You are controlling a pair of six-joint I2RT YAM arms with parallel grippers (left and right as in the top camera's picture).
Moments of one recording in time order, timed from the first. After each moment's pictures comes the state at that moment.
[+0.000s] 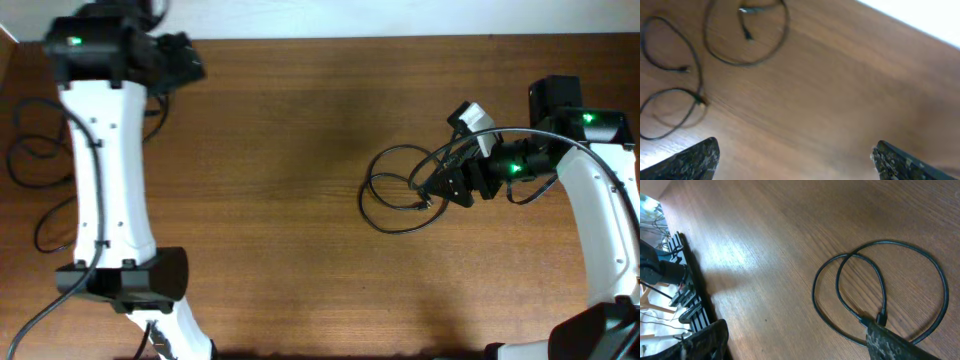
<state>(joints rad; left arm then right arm) -0.02 1.96 2.44 -1.55 -0.21 -0.41 -0.08 1.59 1.46 -1.29 -0.80 -0.77</state>
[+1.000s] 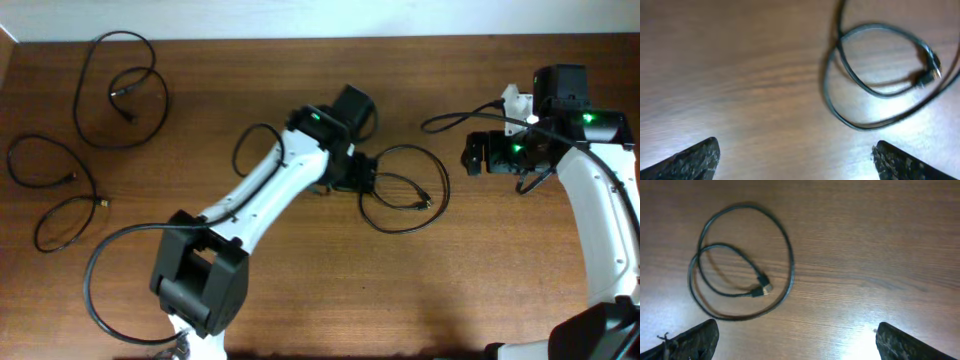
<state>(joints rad) -0.60 1.96 1.66 -1.06 0.06 -0.40 -0.08 1.59 1.46 -1.10 -0.13 -0.05</state>
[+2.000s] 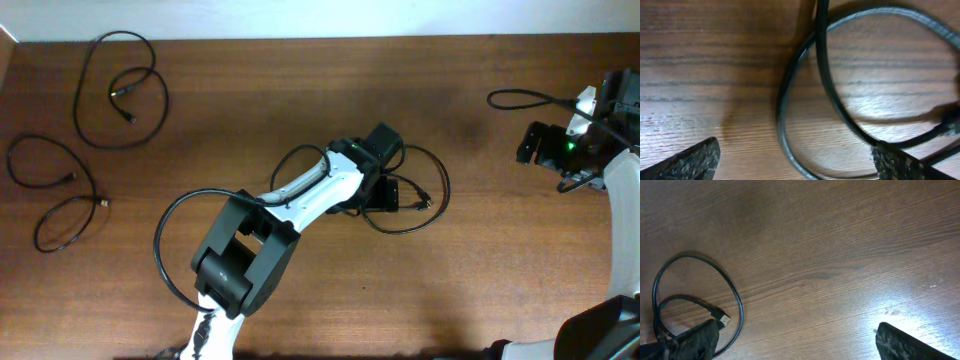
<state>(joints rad) -0.70 2.14 1.57 -0.82 0.08 -0.69 -0.31 1.59 1.46 -1.06 -0.09 0.08</state>
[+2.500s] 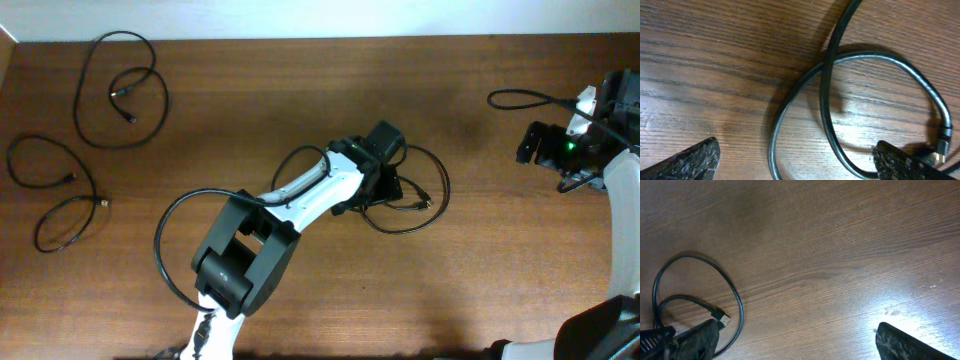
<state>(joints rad) -0.70 2.14 1.57 -0.77 0.05 -0.90 -0.31 1.59 1.46 -1.06 -0.09 0.08</state>
